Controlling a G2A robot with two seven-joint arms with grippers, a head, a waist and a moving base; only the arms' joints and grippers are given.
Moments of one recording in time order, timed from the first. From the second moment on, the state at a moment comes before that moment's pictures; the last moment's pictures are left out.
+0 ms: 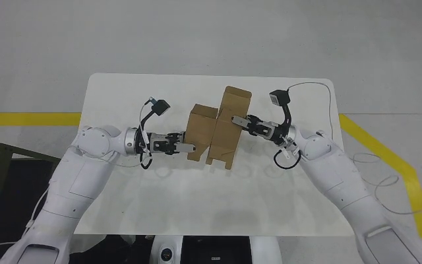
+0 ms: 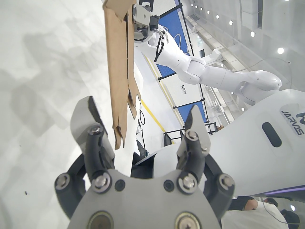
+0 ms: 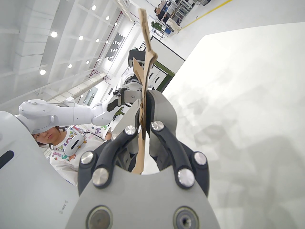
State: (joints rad) left arm 0.96 -0.99 -1.16 -1.42 -0.39 -0.55 -1.27; right arm -0.77 -1.11 0.83 -1.10 0.41 -0.91 0.74
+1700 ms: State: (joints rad) left arm 0.66 -0.81 -0.76 -1.47 -0.49 -0.42 -1.41; right arm -0.90 -0.94 0.96 -1.34 0.58 -0.69 1.13
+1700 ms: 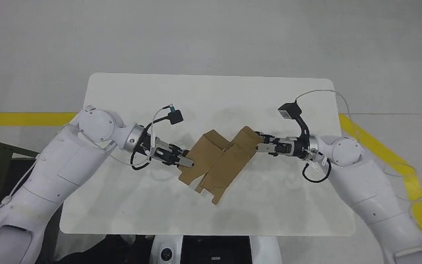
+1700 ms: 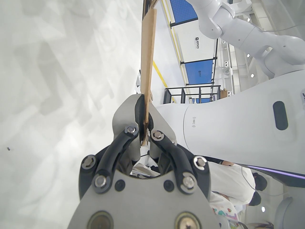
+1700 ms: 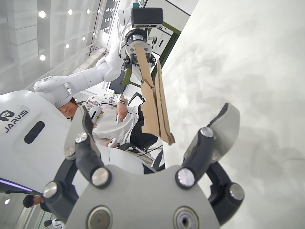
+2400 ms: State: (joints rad) left arm 0.50 -0.74 -0.52 -1.42 -0.61 -0.53 -1.29; right arm -0.83 -0.91 0.83 -1.31 0.61 -0.74 1.08
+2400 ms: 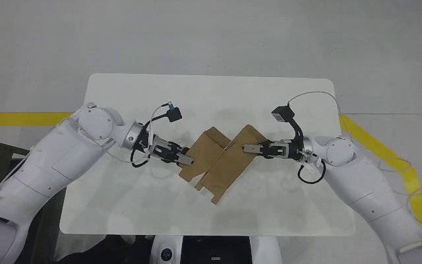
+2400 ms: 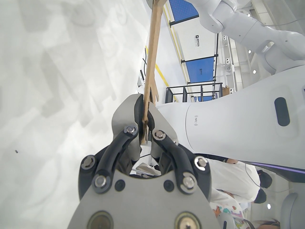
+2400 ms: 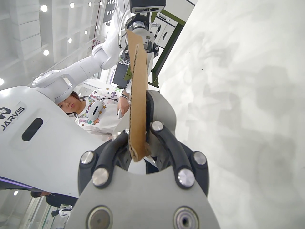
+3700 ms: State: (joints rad) left arm 0.70 -0.76 -0.70 -1.42 -0.63 -0.52 -0.86; right arm -0.88 -0.97 0.88 -1.22 0.53 -0.80 0.74
